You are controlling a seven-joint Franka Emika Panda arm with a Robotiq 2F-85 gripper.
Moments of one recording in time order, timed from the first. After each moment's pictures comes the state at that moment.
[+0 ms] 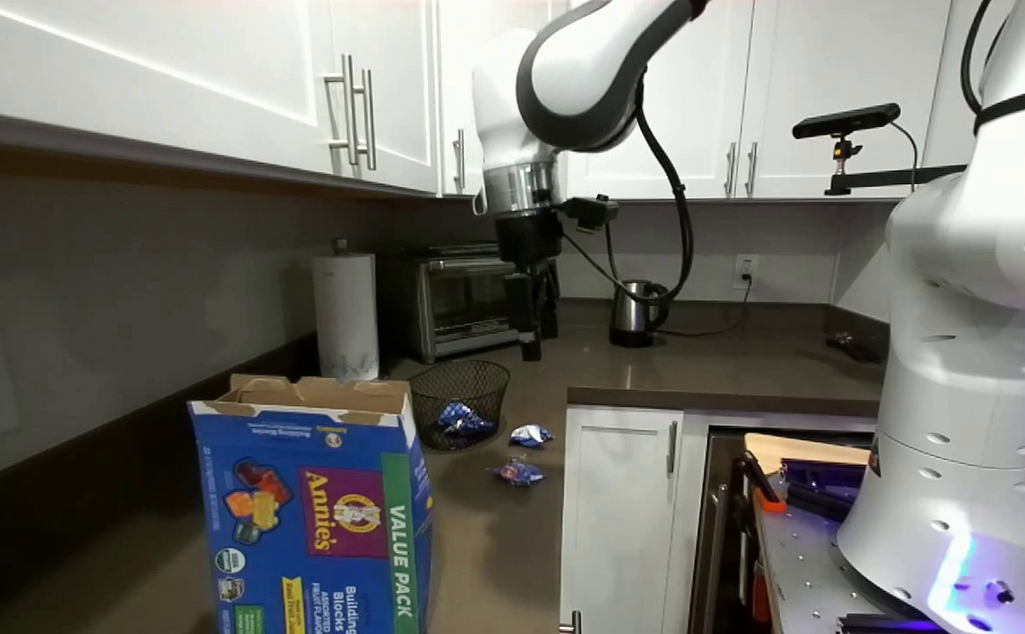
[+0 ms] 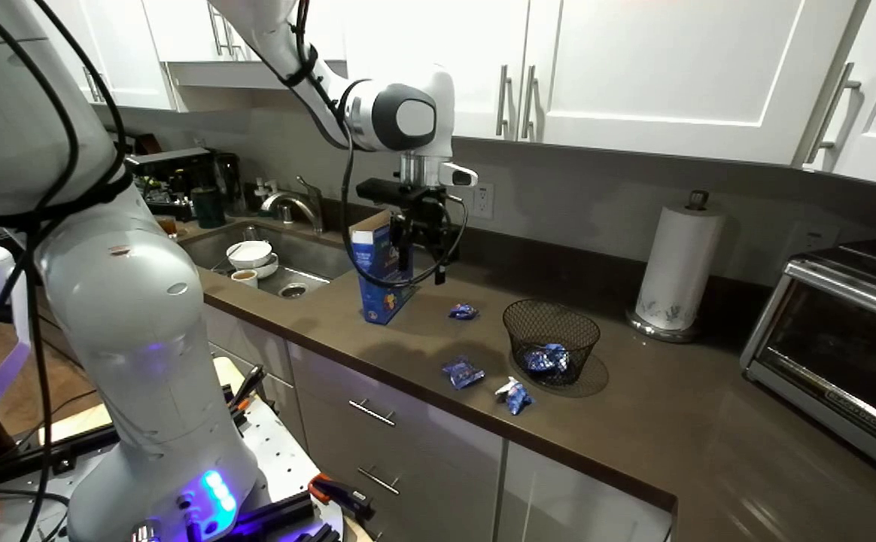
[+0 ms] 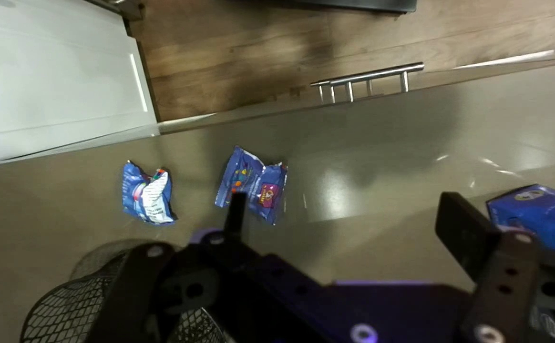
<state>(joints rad) 0.00 -0.22 0.02 -2.54 -0.07 2.21 0.00</state>
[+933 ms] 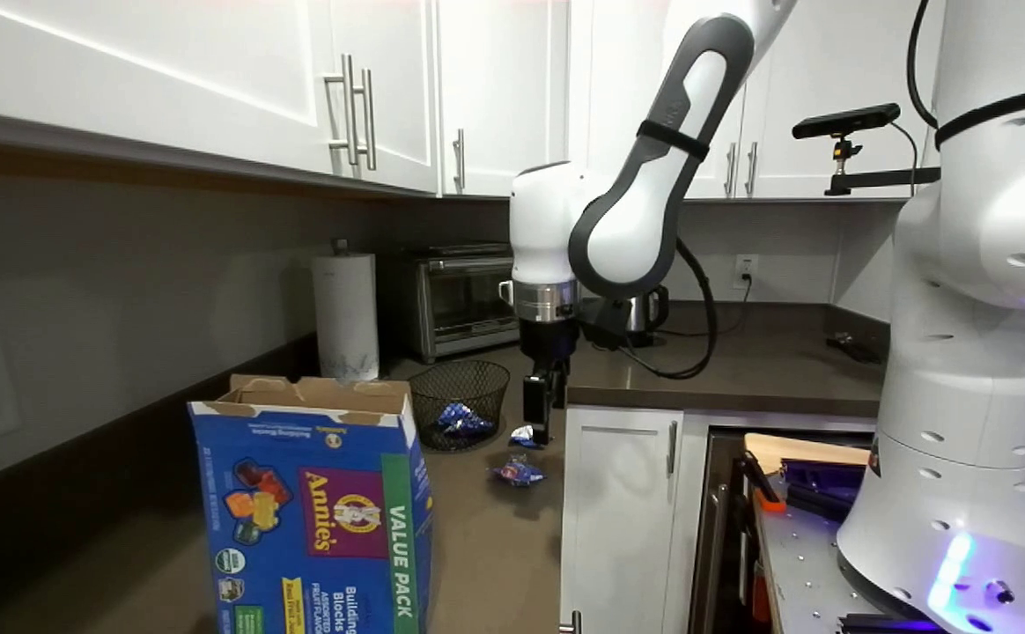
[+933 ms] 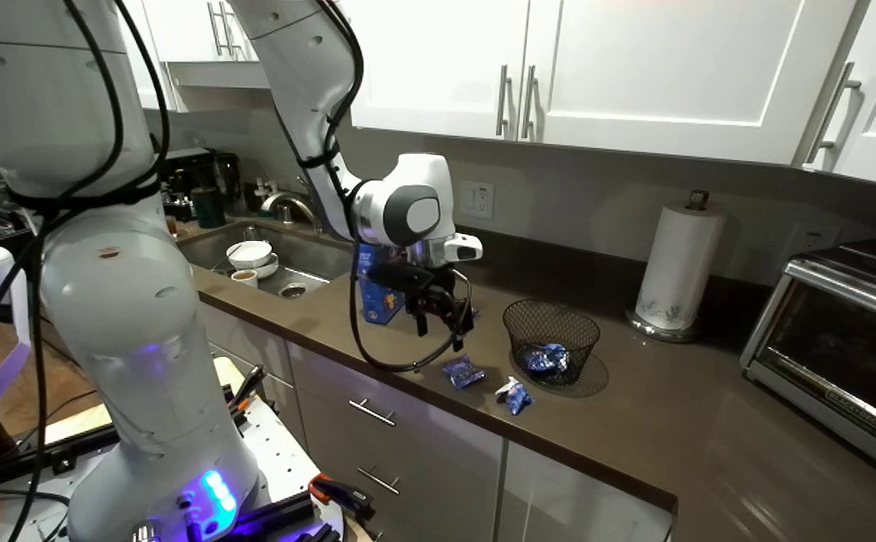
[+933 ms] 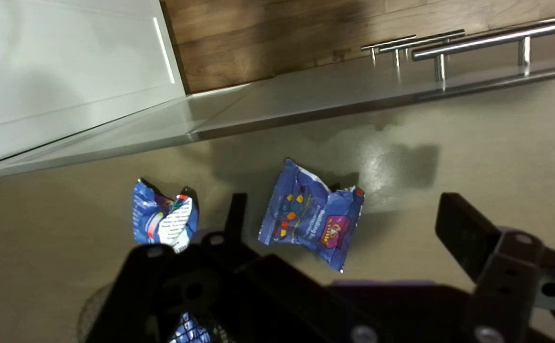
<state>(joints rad) -0.07 0.04 -0.03 -2.68 -0.32 2.72 0.15</state>
